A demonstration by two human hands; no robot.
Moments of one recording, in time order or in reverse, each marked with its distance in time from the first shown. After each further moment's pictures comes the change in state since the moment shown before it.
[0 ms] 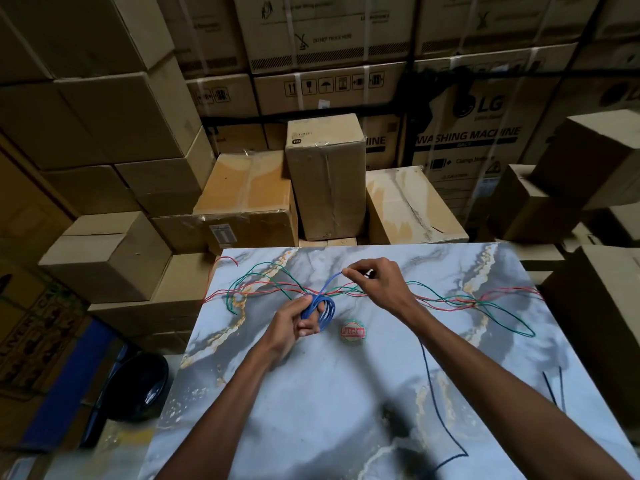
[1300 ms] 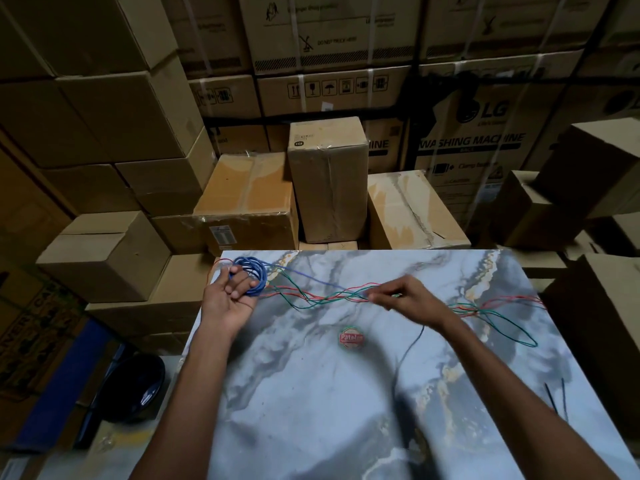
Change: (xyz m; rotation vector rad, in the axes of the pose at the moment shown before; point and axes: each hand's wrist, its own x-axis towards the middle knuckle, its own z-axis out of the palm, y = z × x) left_hand 0.001 0.073 -0.066 -0.828 0.281 0.166; right_hand -0.014 0.031 -0.043 0.136 -0.265 0.042
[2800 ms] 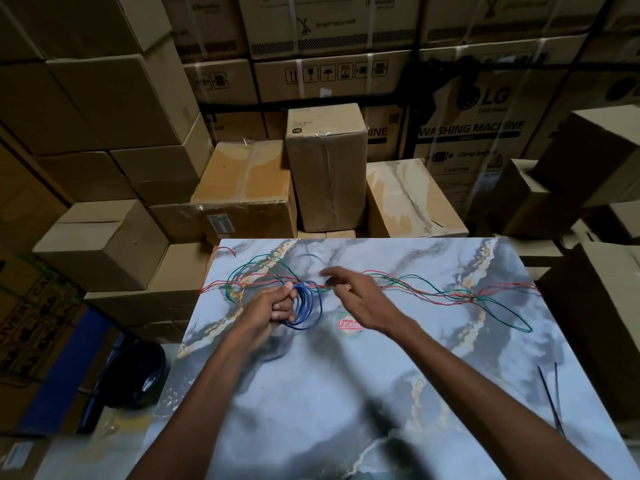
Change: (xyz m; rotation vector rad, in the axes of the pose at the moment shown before) left_hand -0.022 -0.058 -0.010 0.755 -0.127 -0.229; right_hand -0.004 -0.046 0.076 -0.119 0.006 -0.128
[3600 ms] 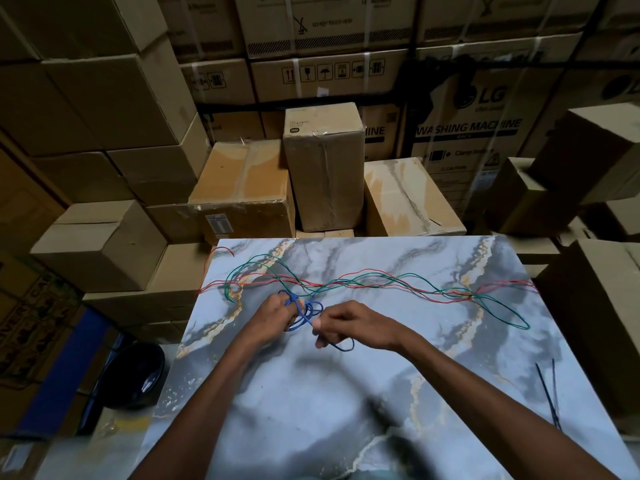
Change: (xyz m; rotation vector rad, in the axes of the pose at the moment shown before) left_hand 0.003 -0.016 -0.001 0.773 0.081 0.134; right_hand -0.030 -0.006 0.007 0.365 -0.464 0.197
